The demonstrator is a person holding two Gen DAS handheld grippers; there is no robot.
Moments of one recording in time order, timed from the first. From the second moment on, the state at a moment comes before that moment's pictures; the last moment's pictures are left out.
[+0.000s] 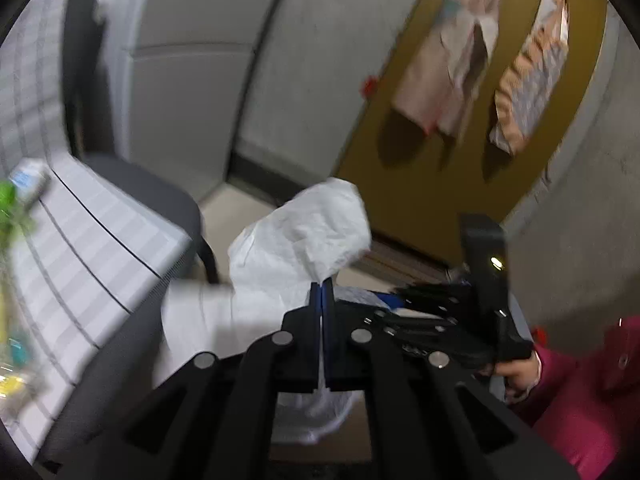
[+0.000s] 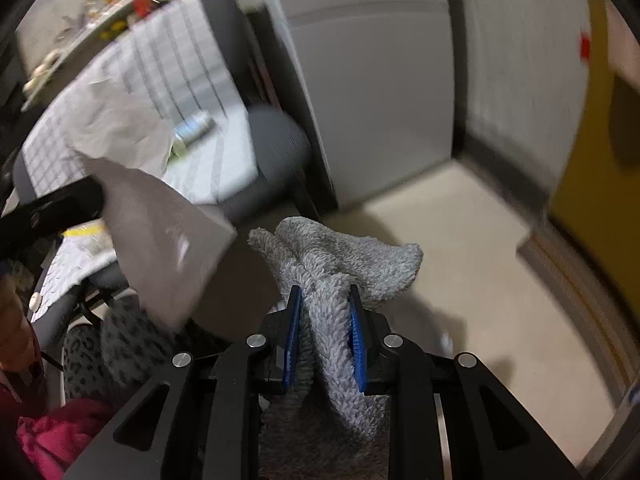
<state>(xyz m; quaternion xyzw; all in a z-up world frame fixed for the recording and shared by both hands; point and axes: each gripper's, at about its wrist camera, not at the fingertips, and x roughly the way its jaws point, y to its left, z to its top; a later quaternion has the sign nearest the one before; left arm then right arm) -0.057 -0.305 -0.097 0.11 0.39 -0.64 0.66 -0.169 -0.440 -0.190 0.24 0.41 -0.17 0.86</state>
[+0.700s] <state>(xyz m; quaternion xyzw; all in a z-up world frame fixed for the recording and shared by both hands) -0.042 -0.343 -0.176 0.16 0.48 -0.61 0.61 -0.162 -0.447 -0.241 0.26 0.48 -0.20 0.81</state>
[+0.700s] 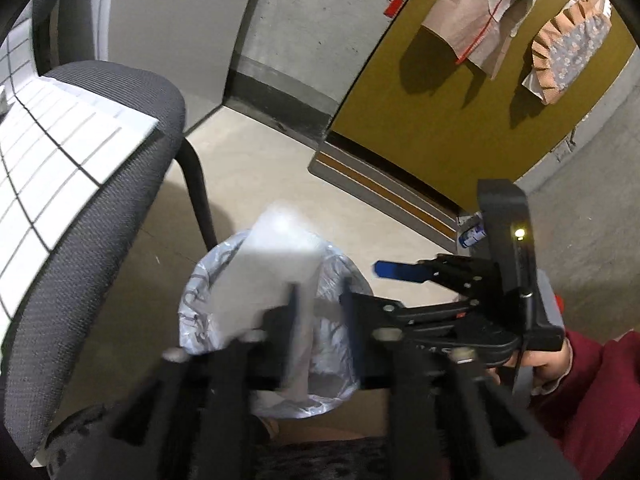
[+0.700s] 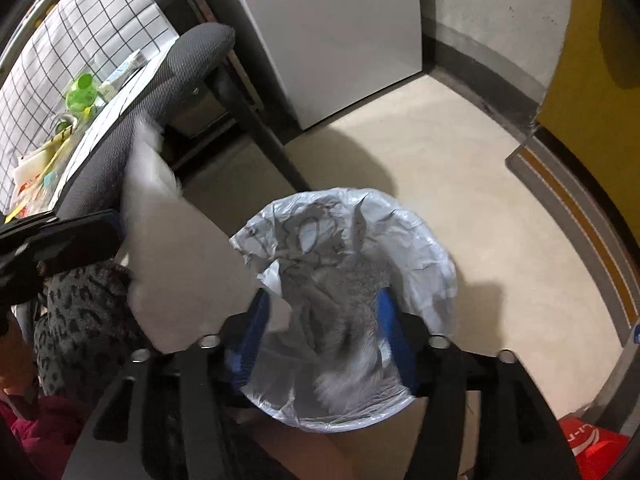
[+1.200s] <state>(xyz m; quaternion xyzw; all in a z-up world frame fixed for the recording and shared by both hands) -0.026 -0.268 -0.095 0.14 0.40 -0.57 0.71 -0.150 -0.404 -0.121 0.16 0.39 -0.24 0.88</state>
